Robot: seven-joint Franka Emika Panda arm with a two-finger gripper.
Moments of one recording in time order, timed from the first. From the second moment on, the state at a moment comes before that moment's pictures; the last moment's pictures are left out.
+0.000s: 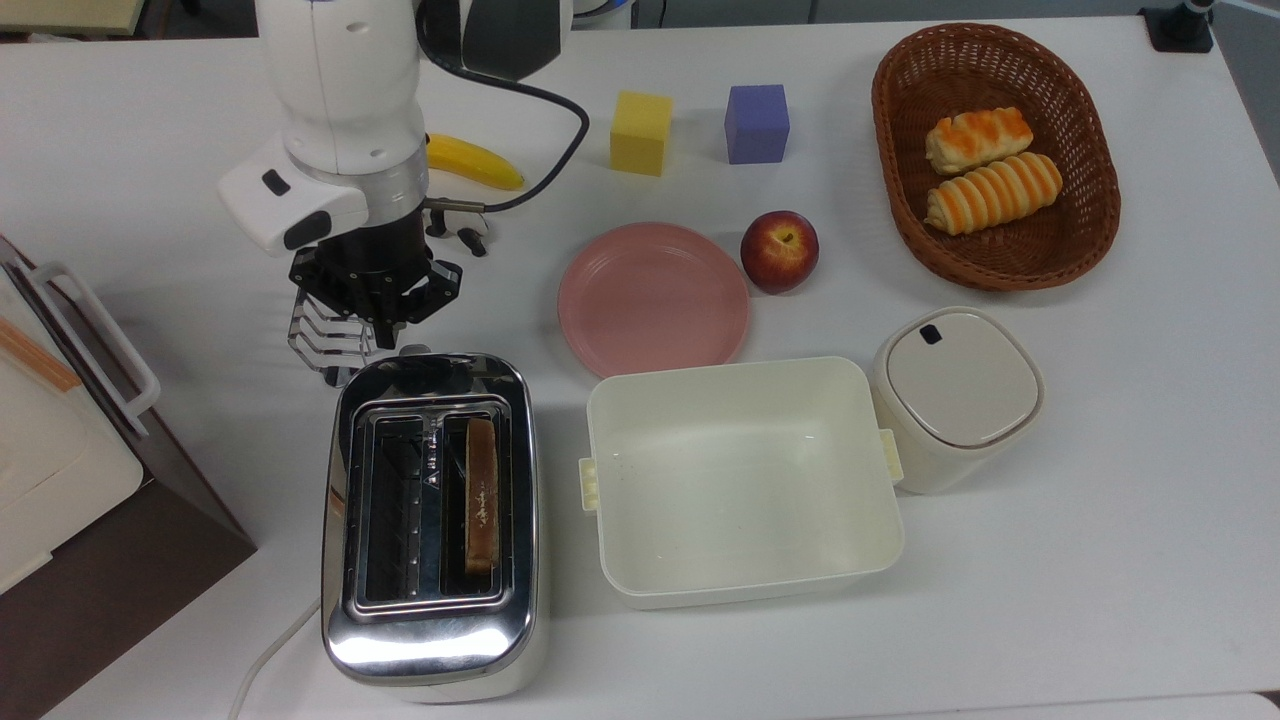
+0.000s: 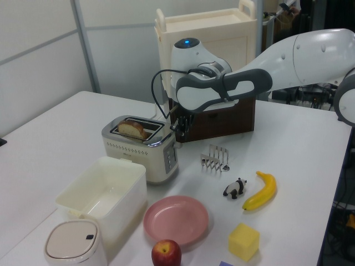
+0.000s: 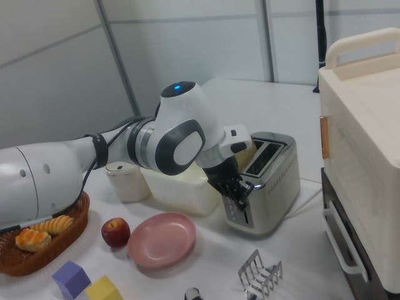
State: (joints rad) arm -0.20 0.41 0.09 -1.50 -0.16 2.12 -0.01
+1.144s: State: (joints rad) arm -0.17 0.44 0.09 -1.50 -0.17 2.16 -0.02
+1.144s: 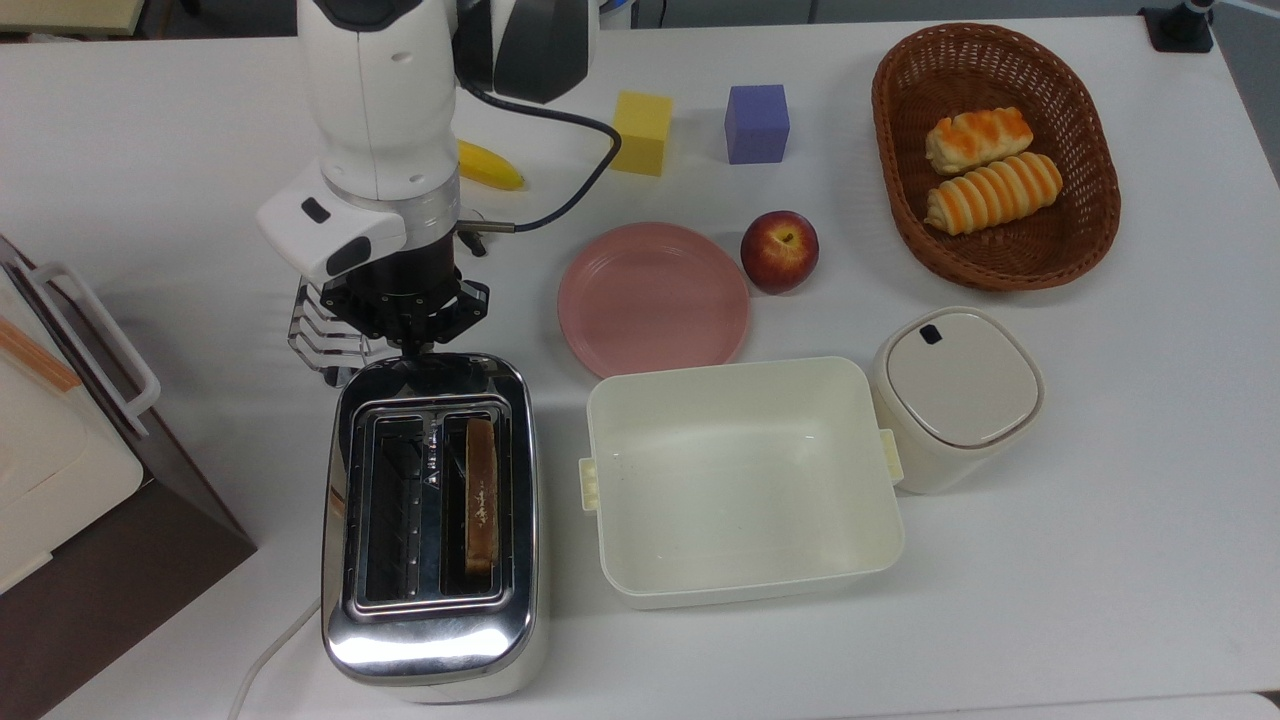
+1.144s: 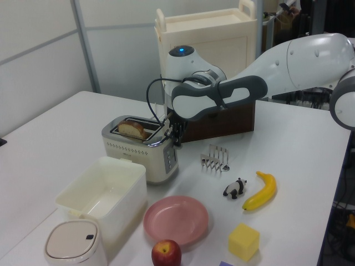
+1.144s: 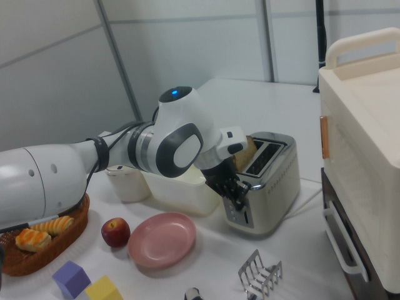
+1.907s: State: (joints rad) arm -0.17 0.52 0.09 -1.51 -0.20 2.20 -0.02
